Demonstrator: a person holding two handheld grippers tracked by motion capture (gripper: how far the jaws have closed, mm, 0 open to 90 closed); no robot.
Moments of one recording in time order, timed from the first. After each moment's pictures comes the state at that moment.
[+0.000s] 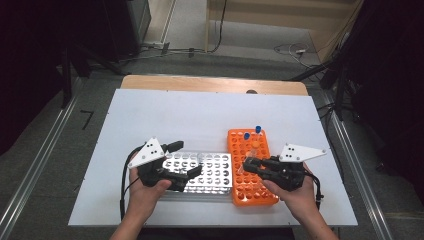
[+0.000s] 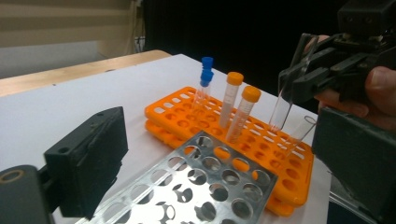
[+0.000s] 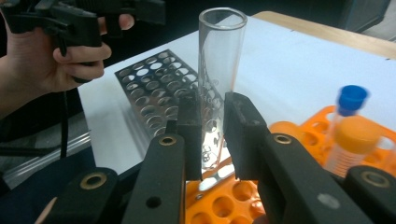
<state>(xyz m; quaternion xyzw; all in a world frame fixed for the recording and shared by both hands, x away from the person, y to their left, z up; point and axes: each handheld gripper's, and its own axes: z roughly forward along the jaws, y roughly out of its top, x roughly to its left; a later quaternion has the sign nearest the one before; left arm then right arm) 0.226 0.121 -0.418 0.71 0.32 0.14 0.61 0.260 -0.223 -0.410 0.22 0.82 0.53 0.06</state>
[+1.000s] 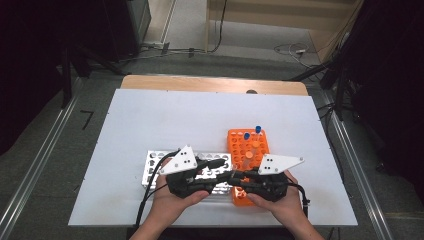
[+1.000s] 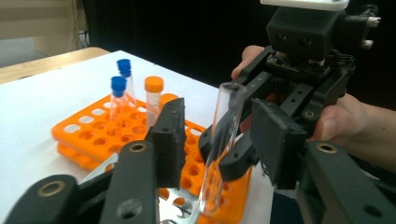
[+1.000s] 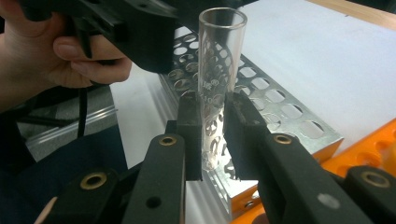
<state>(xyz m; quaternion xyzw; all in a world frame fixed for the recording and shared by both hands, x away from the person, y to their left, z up) 0.217 0.057 -0.409 0.75 0.24 0.08 0.61 0.241 -0.188 -0.418 0.17 0.84 0.51 0.04</state>
